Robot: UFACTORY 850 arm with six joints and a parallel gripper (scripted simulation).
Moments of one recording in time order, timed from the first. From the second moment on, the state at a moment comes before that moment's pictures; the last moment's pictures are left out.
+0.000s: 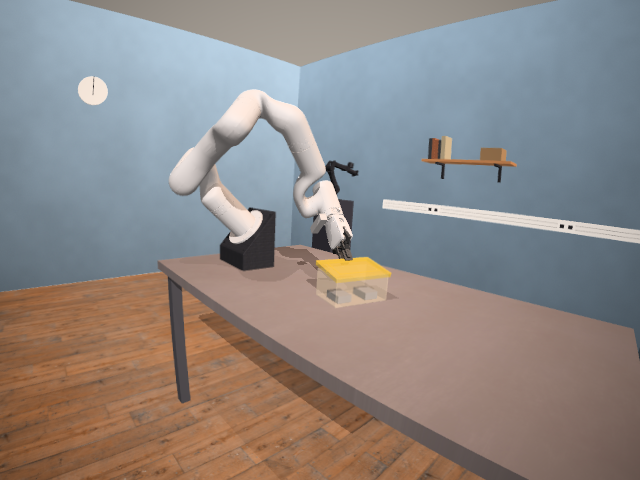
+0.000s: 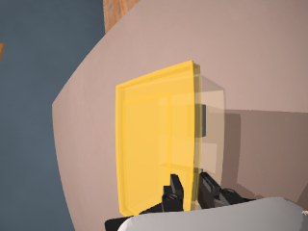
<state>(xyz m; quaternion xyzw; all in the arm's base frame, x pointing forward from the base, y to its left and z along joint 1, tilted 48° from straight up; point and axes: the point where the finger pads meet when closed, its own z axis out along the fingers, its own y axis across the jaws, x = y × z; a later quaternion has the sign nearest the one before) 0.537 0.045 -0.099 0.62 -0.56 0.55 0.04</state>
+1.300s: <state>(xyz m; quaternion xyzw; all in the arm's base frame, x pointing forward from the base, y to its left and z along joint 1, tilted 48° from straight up) 0.540 0.045 -0.098 0.62 -0.56 0.55 0.04</state>
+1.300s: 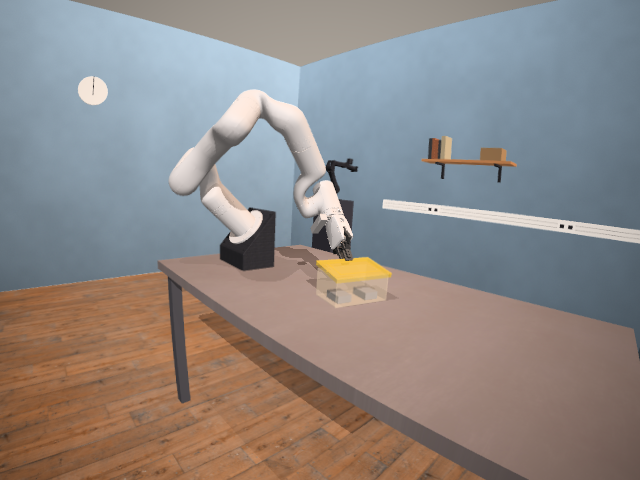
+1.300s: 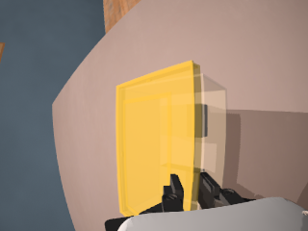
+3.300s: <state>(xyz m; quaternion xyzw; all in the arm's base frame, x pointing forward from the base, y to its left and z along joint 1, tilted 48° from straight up) 0.545 0.044 -0.097 0.62 -0.56 0.55 0.04</state>
